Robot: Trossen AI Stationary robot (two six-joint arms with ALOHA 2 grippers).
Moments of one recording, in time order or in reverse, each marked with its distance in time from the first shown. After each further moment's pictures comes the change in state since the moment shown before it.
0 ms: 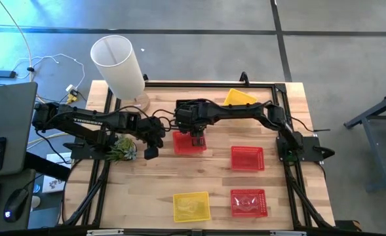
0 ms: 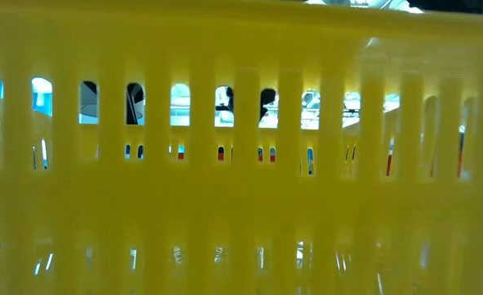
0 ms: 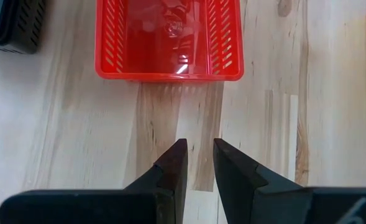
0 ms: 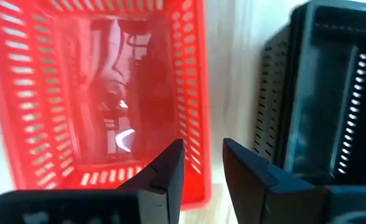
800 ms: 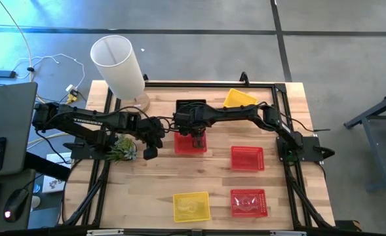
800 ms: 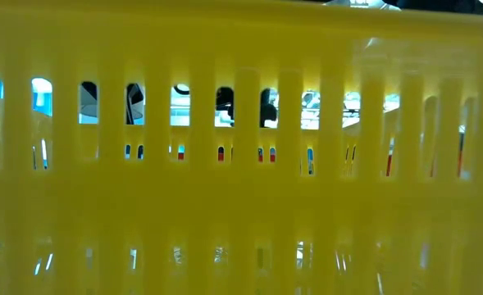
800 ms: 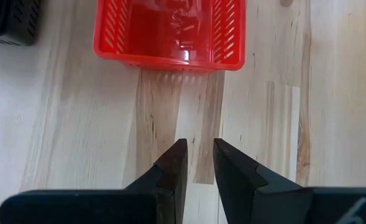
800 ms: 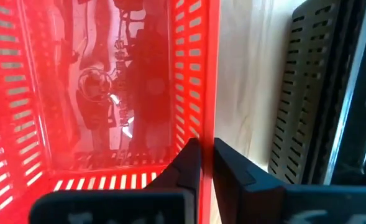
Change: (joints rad) left arm 0.000 0.000 0.000 -0.023 0.000 0.004; right arm 0.001 0.068 0.002 -0.036 0.017 0.023
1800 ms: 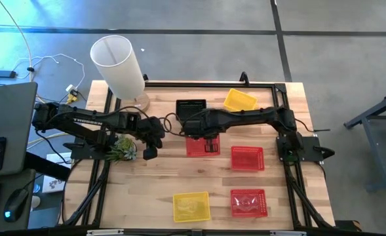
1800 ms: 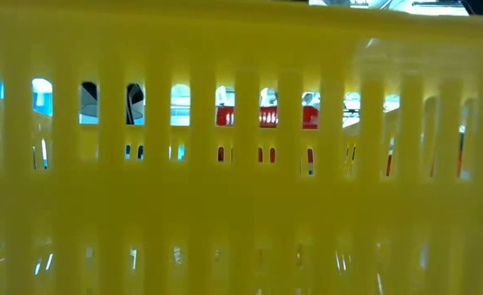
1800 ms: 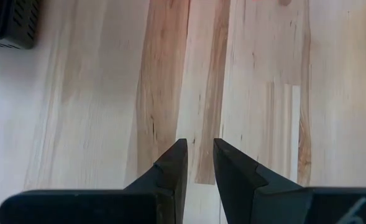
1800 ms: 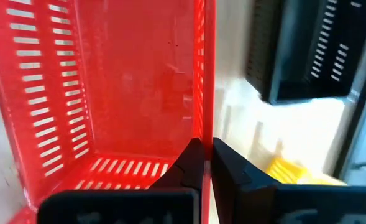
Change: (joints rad) left arm 0.000 0.000 0.000 0.000 0.000 0.015; right arm 0.122 -0.193 -0.002 -0.278 0.138 0.148
